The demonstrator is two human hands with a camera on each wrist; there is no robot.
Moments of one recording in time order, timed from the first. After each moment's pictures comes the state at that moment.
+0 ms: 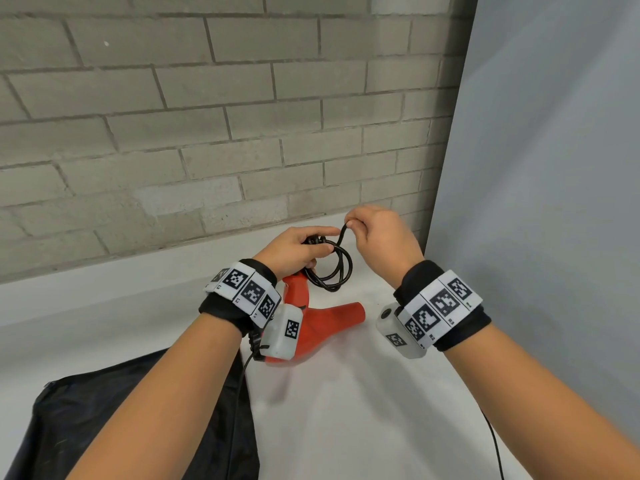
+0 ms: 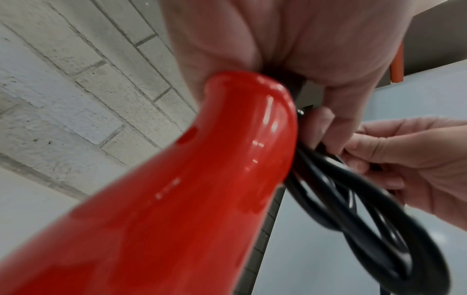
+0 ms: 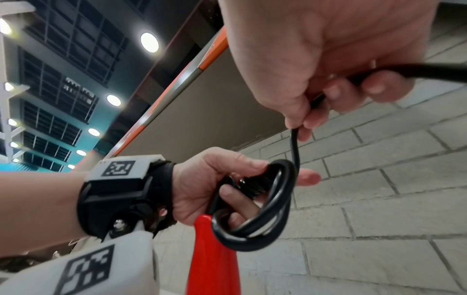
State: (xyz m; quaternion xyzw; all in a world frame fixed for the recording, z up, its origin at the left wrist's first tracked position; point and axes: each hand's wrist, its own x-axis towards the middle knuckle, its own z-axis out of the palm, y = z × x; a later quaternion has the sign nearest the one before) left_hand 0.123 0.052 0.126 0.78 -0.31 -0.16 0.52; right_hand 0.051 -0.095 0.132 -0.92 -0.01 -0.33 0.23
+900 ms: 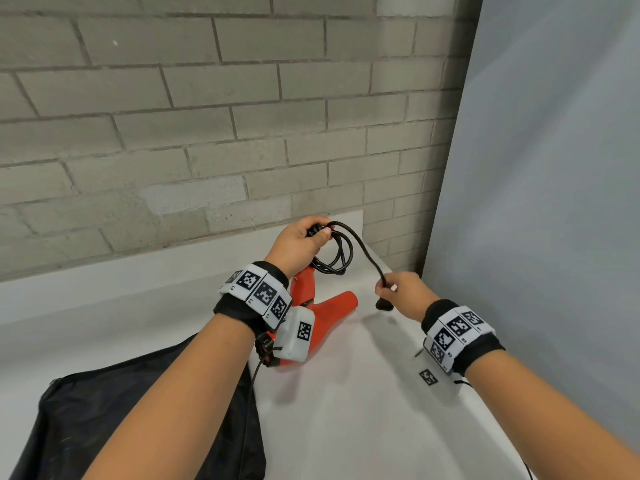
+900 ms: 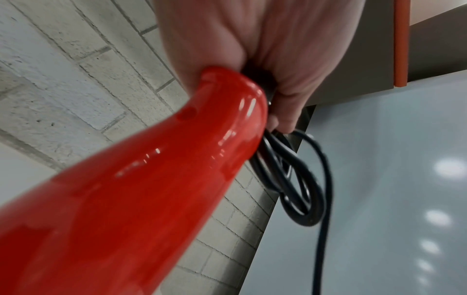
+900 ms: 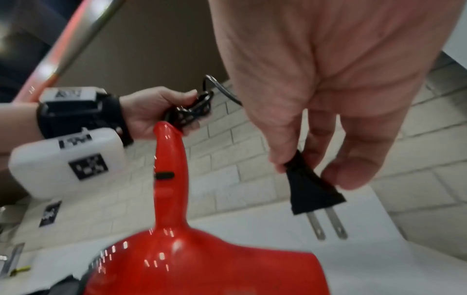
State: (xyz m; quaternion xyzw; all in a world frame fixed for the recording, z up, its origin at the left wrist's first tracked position) left_hand 0.124 0.045 0.118 0.76 -0.26 -0.05 0.60; right_hand 0.045 -0.134 0.043 -0.90 0.13 -0.06 0.42
